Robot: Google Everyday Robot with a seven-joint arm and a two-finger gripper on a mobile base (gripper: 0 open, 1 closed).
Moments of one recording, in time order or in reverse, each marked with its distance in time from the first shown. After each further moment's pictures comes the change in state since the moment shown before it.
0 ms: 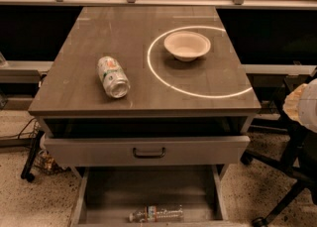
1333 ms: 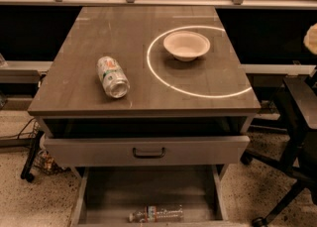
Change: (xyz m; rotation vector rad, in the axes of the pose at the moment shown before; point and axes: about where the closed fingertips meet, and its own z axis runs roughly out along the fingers) arm 0.001 -0.149 -0.016 0.306 -0.087 0.026
